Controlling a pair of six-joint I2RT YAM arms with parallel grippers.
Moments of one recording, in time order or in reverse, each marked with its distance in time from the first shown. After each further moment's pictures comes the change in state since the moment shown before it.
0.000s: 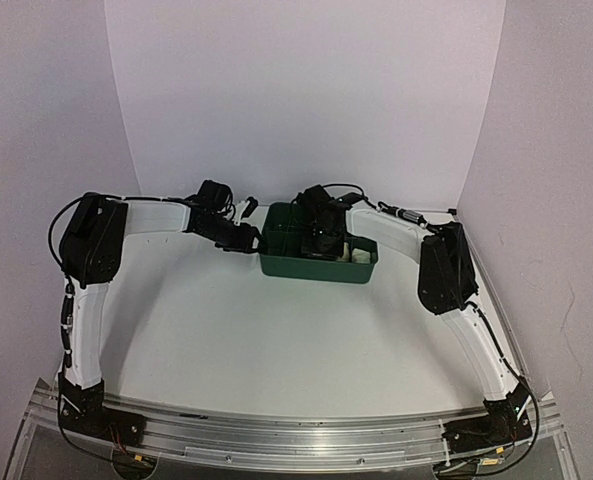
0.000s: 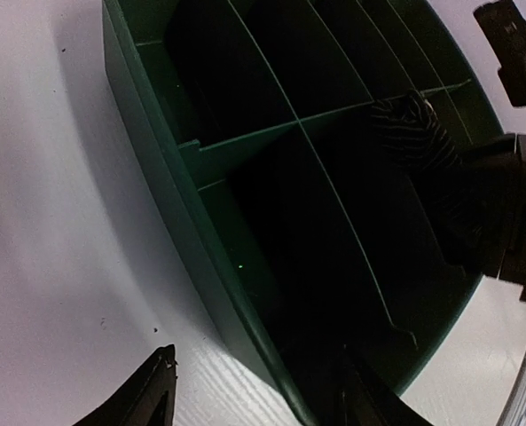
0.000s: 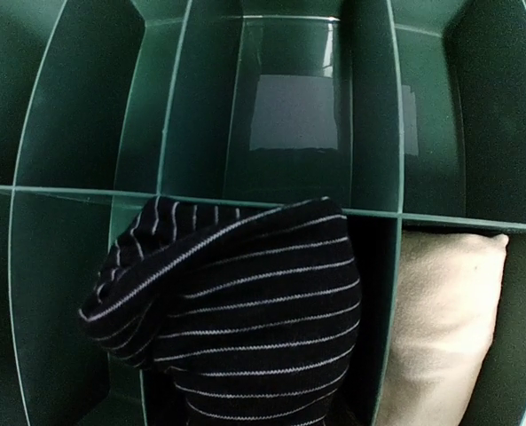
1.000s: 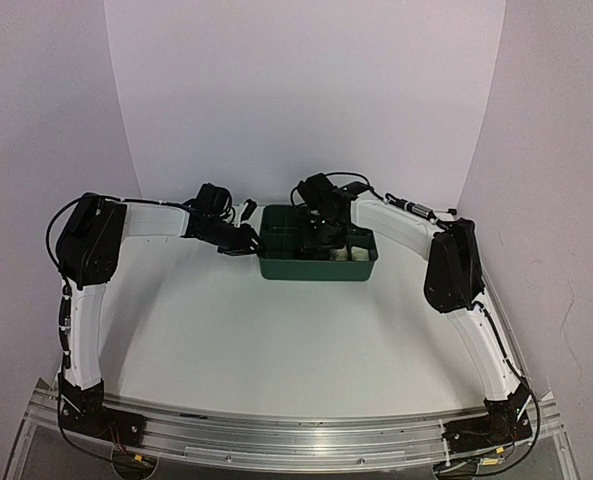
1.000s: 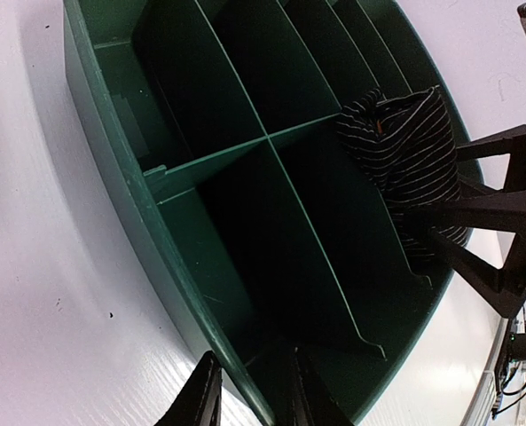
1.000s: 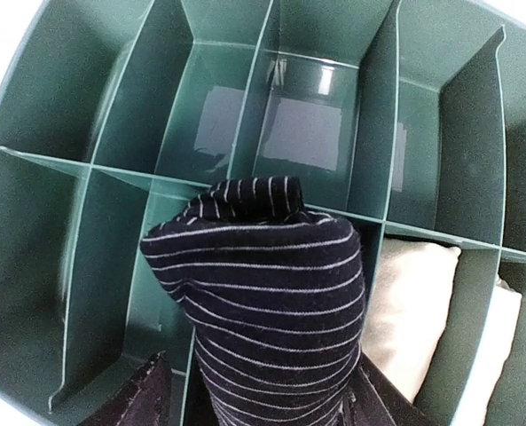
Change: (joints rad) left arm -0.019 -0.018 -0.071 0.082 0.057 -0.142; right arm 0.004 -0.072 0.004 -0.035 -0.017 -0.222
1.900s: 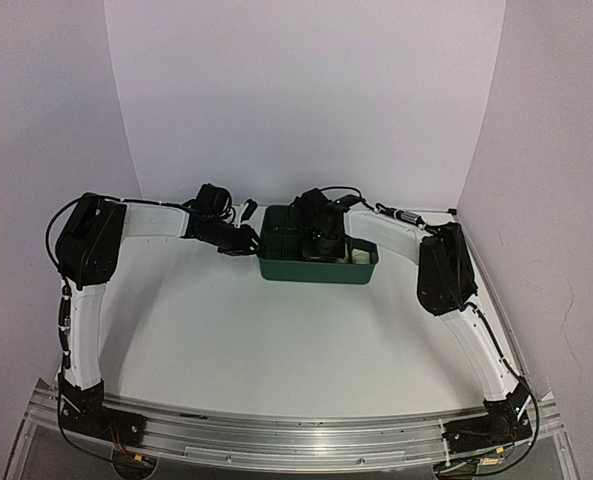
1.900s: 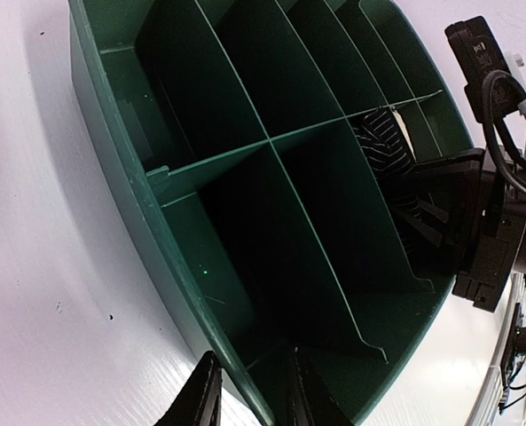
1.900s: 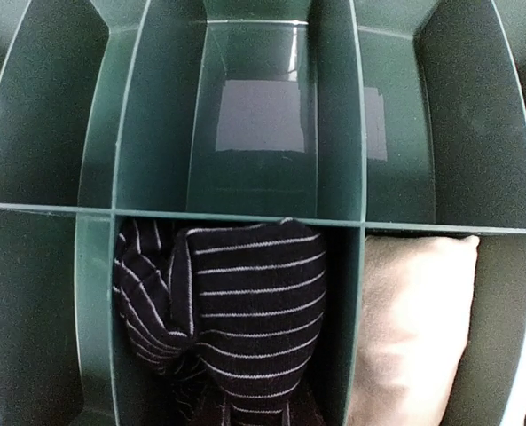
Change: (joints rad) left arm -0.002 -0.004 -0.009 0.010 0.001 0.025; right arm 0.008 0.066 -0.030 0.018 0.083 0.182
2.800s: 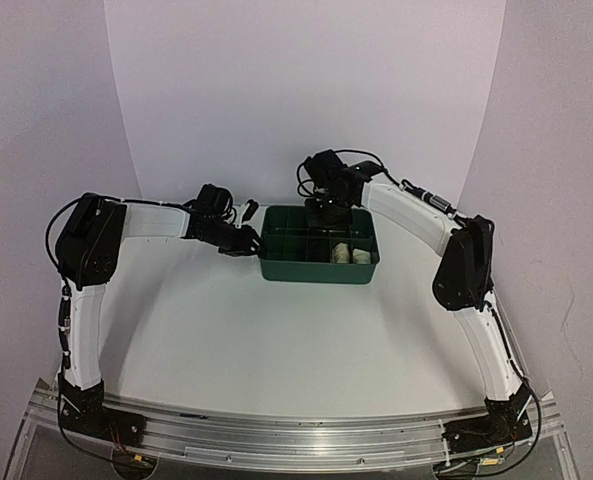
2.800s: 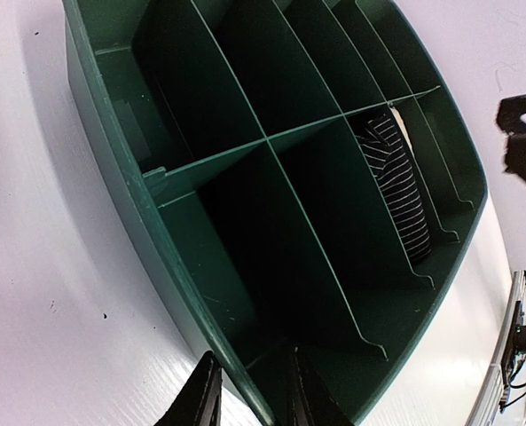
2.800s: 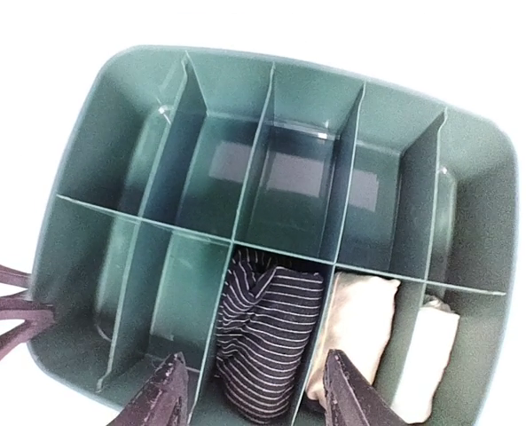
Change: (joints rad) left arm -0.004 -0.003 -0.004 0.000 -0.004 0.002; right arm -0.011 -0.129 0.111 -0.084 -0.045 -0.203
